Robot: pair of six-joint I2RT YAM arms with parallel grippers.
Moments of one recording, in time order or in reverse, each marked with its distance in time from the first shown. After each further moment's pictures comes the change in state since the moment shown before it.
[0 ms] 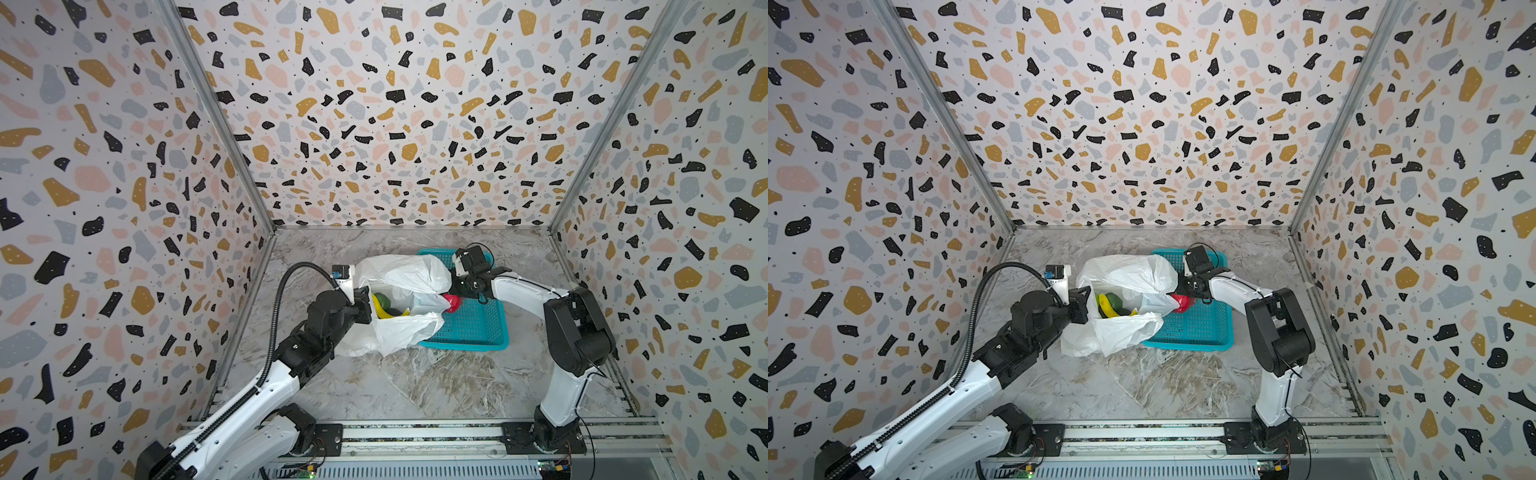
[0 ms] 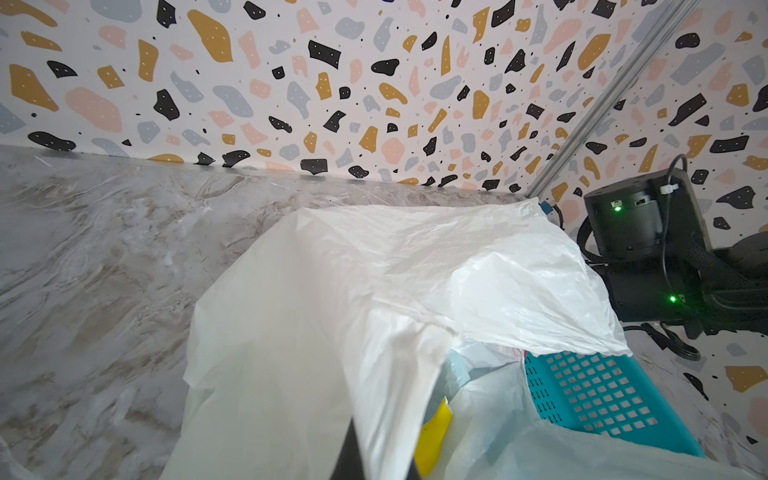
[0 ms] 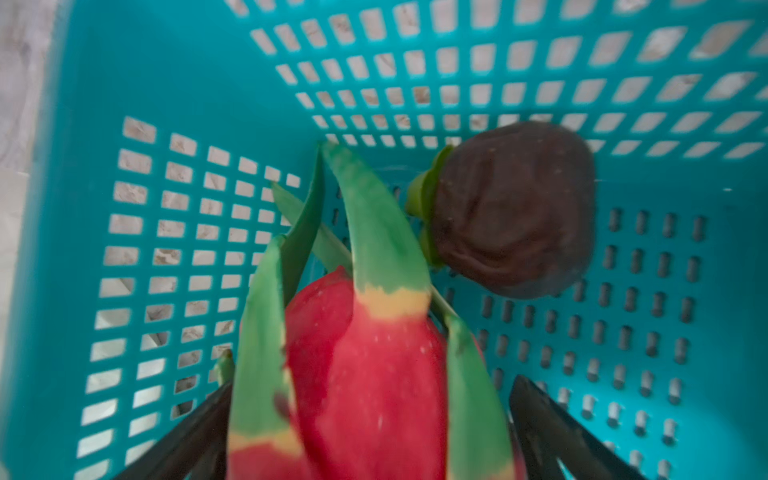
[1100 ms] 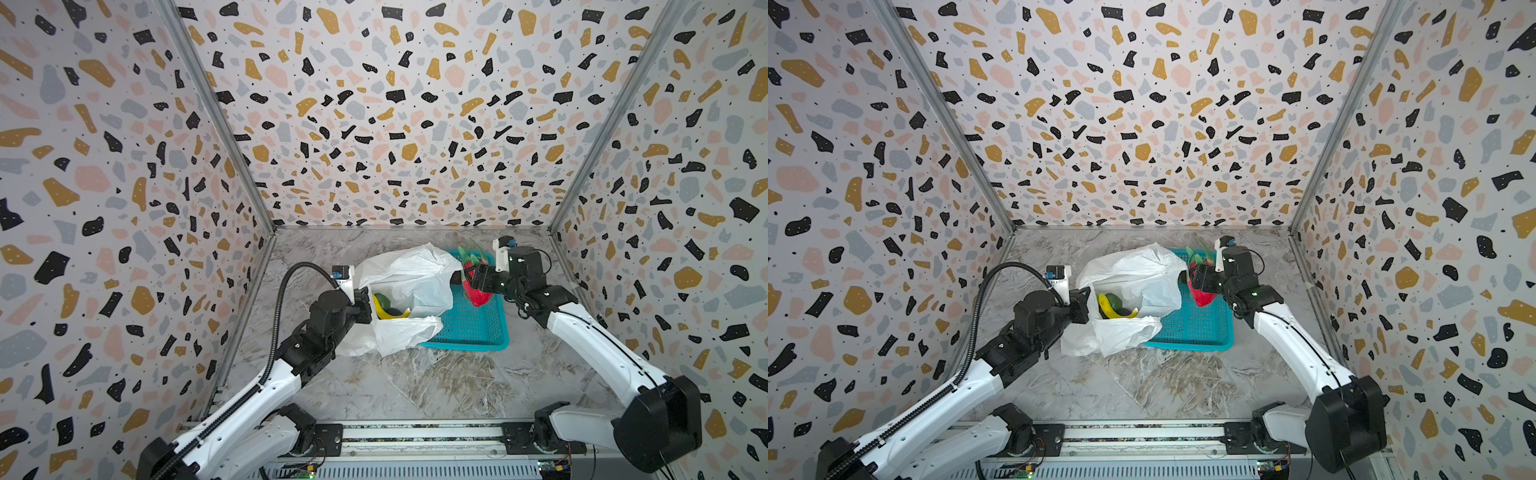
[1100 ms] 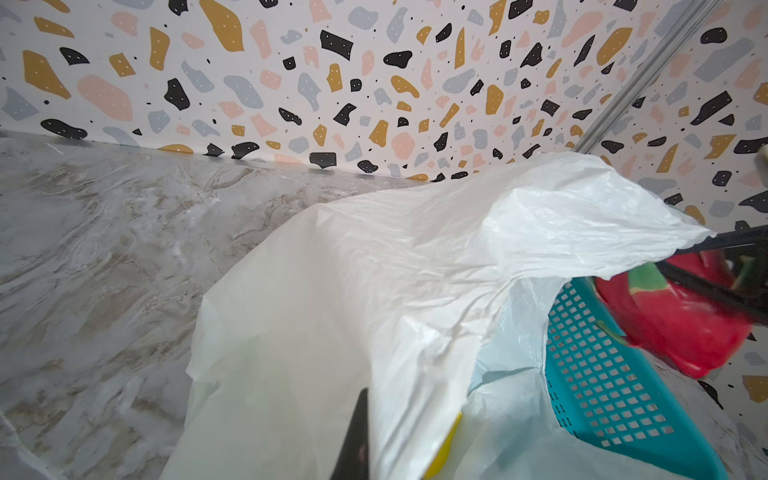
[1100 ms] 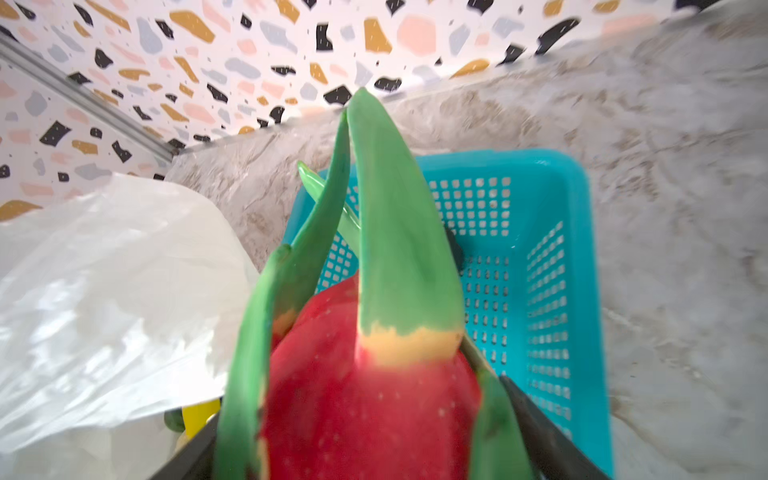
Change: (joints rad) left arm 0.000 0.016 -0.004 0.000 -0.023 -0.020; right arm -0.085 -0.637 -0.232 -0.012 0.042 -0.017
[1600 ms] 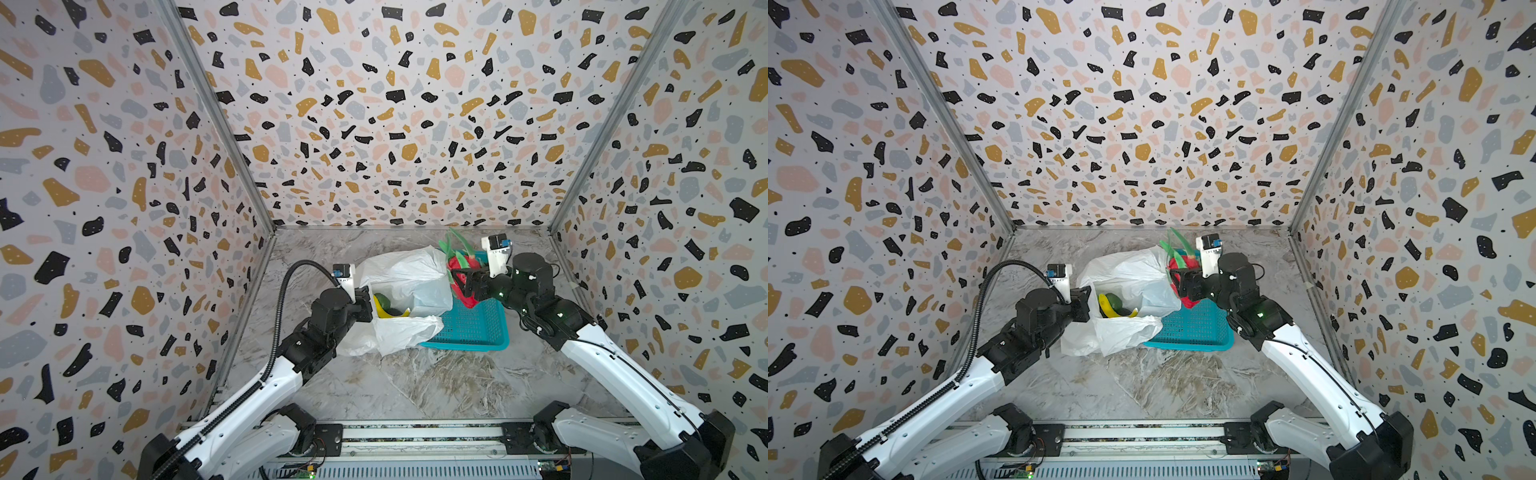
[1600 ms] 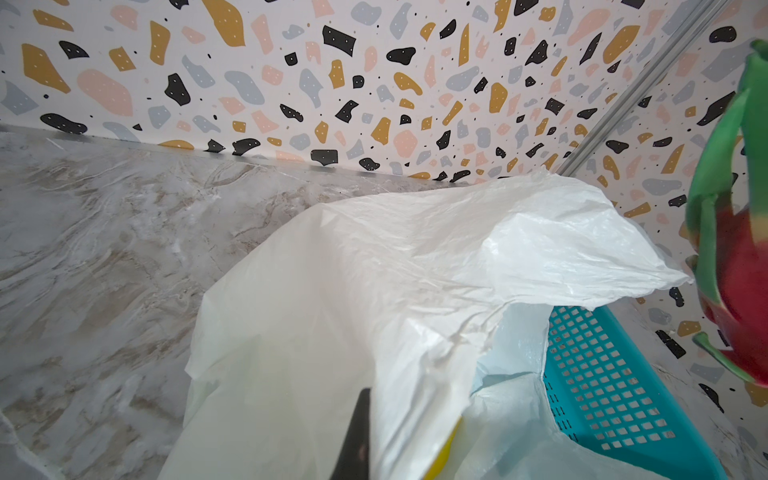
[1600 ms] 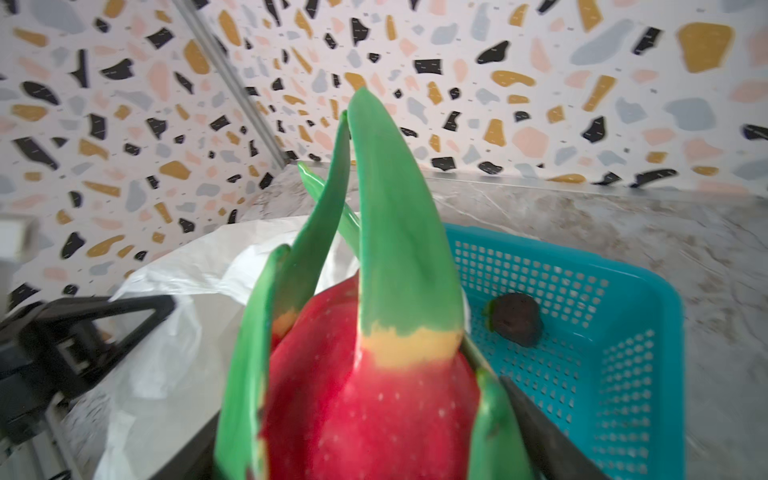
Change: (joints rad) left arm 0.000 0.020 0.017 -0.009 -0.003 -0.010; right arm 0.227 -0.145 0.011 0.075 -0.041 -0.149
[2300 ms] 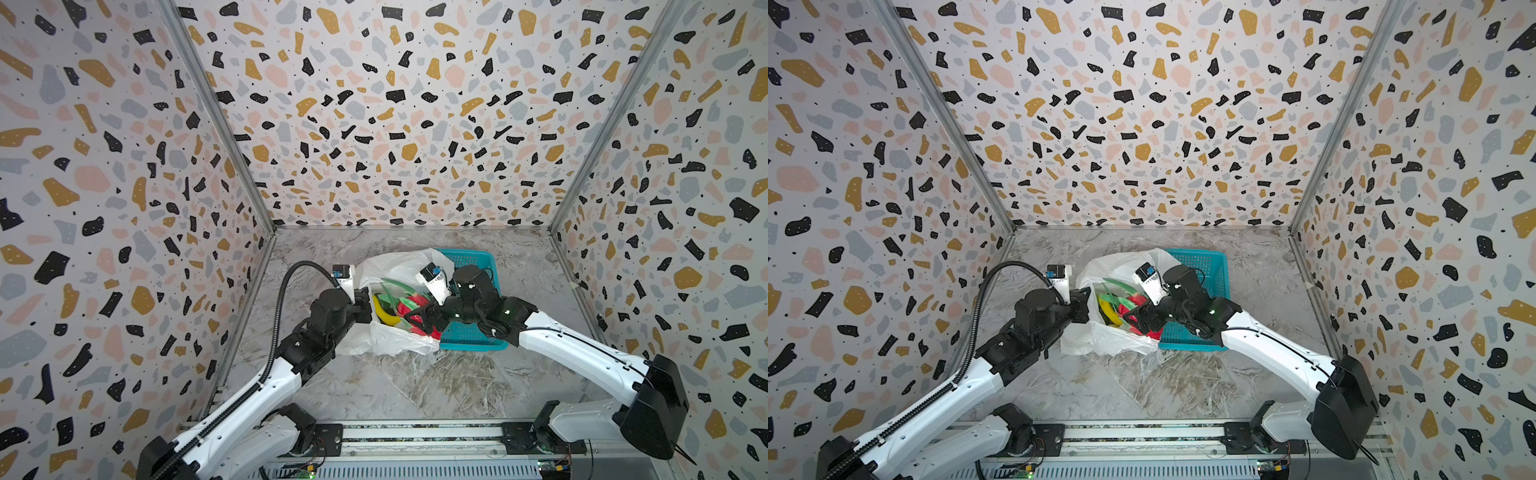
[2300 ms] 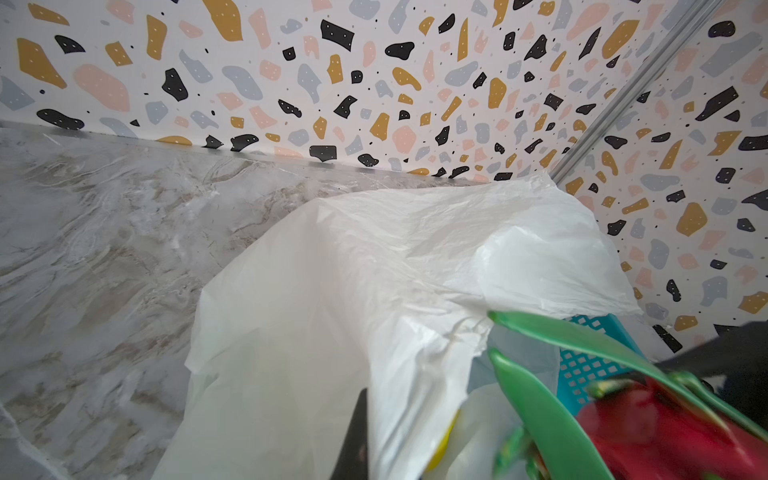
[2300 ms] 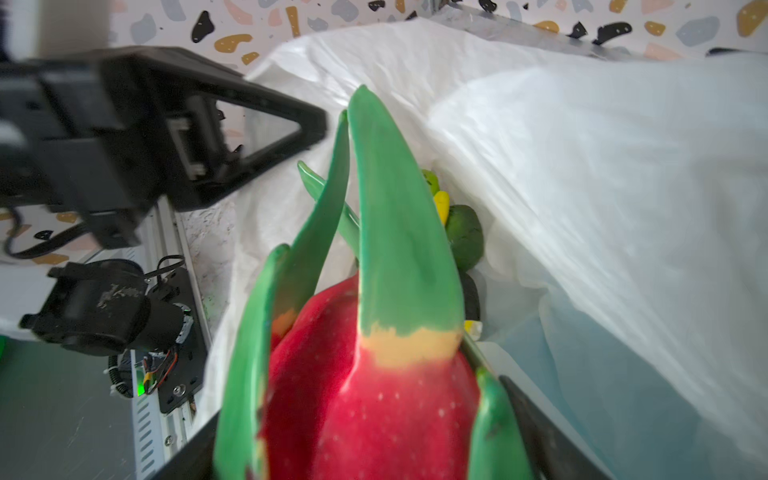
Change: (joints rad) left arm 0.000 -0.019 0.001 -0.023 0.015 0.000; right arm 0.196 0.263 0.036 -0.022 -0.193 -0.120
